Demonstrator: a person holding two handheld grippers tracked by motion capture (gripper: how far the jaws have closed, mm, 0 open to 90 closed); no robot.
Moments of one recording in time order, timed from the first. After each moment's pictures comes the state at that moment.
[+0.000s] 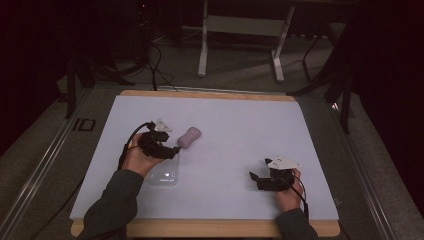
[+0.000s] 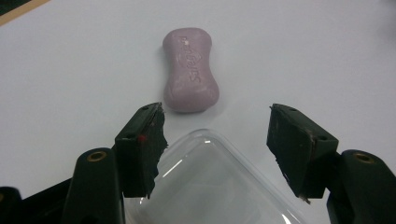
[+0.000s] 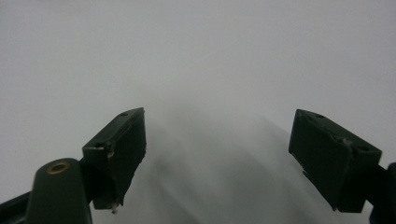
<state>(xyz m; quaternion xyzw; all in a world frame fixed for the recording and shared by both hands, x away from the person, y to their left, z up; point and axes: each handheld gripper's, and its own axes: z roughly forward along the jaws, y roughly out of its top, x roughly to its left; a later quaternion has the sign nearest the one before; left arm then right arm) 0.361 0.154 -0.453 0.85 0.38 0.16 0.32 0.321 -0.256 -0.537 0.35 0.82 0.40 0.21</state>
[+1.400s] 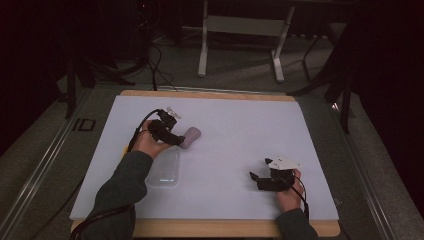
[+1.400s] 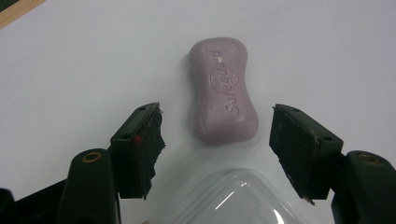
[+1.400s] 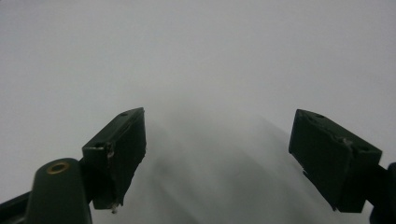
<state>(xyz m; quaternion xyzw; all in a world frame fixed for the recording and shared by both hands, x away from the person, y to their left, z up) 0.416 0.136 -0.456 0.87 0.39 0.15 0.27 0.320 -0.257 -0.537 0.35 0.82 0.41 0.21</state>
